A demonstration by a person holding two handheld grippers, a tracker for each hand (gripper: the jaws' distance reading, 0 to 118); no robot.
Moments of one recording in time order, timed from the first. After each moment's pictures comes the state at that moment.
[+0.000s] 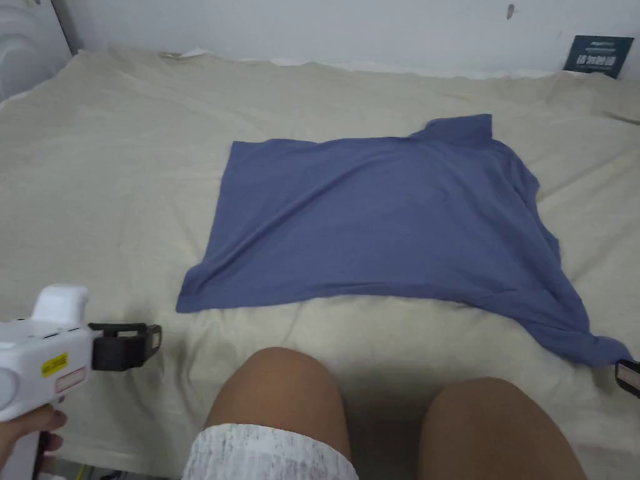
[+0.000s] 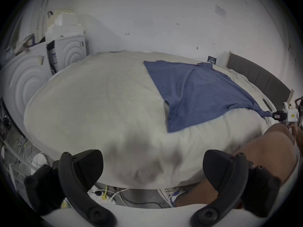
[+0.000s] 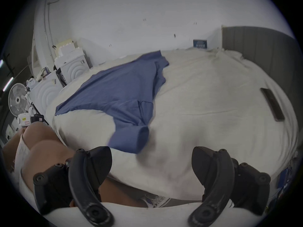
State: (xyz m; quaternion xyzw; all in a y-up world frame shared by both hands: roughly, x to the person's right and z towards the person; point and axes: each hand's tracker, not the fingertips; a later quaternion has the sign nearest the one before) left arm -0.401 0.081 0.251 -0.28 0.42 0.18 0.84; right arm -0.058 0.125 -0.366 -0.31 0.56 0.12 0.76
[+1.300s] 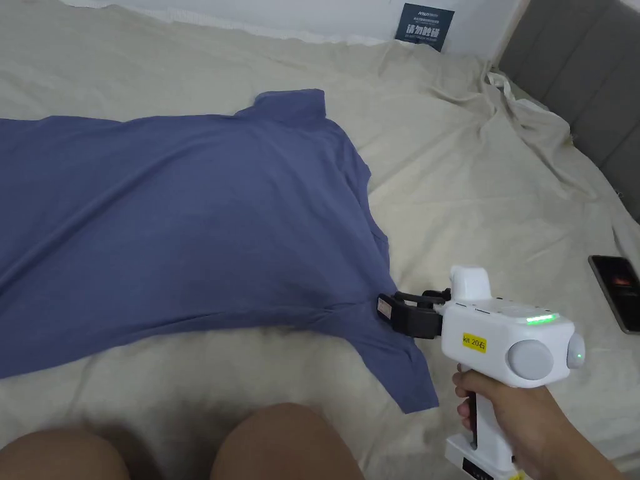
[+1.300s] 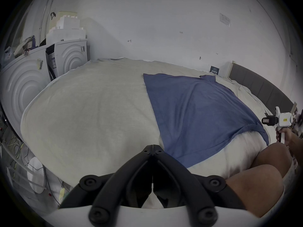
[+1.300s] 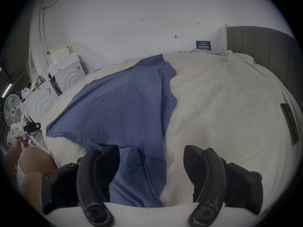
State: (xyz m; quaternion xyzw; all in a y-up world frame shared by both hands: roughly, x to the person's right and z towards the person) left arm -0.463 0.112 0.176 -0.25 0.43 0.19 0.85; right arm -0.189 0.109 -0.422 -0.34 0.56 0.10 0.75
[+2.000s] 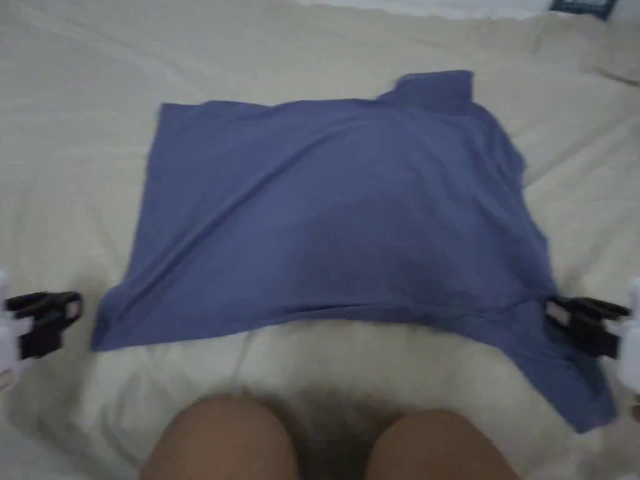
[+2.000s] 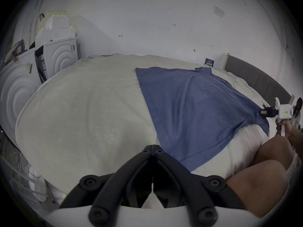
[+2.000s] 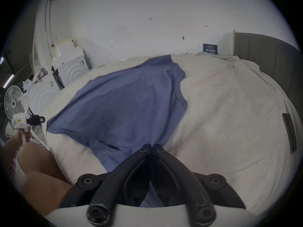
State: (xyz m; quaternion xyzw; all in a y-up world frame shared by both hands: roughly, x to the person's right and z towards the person) left arm -0.486 0.102 0.169 -0.28 0.39 0.18 0.86; right arm -0.201 0.119 -0.397 -0.32 0.57 0.12 0.75
